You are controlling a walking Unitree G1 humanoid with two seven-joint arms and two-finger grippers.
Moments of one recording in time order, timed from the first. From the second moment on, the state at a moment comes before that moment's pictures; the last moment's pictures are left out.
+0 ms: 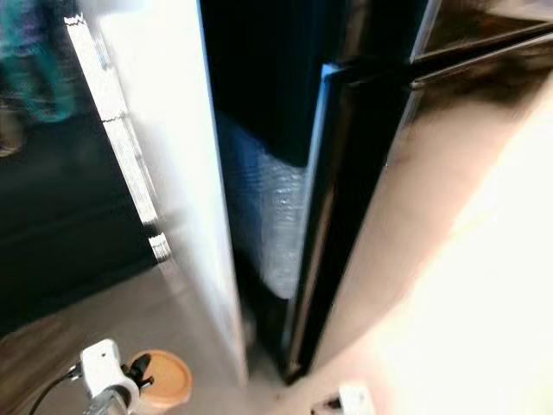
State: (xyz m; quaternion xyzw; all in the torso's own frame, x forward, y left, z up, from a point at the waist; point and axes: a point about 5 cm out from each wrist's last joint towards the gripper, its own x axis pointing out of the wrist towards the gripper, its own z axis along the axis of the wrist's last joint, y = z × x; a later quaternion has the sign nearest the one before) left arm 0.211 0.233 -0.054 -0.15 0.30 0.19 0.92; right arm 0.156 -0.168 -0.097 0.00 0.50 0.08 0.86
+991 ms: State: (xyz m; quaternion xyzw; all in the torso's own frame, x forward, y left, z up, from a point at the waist) left arm 0.206 0.239 -0.056 -0.17 0.30 0.22 0.91; right arm 0.153 -0.167 -0.099 0.01 0.50 0.05 0.86
